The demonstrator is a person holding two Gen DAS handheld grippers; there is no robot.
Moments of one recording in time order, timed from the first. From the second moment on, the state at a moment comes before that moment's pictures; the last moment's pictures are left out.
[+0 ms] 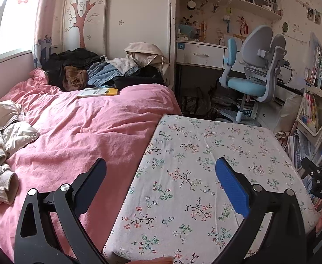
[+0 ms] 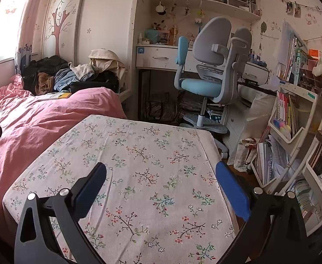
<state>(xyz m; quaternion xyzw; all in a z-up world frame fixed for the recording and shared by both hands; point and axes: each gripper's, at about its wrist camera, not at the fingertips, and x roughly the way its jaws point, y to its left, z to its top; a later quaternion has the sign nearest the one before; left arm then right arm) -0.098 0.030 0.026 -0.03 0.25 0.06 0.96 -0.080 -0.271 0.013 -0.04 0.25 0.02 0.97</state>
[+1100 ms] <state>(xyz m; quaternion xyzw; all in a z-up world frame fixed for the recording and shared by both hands) -0.099 0.018 0.025 -0.02 0.25 0.05 0.97 -0.080 -0.276 0.014 -0.04 0.24 0.02 0.97</state>
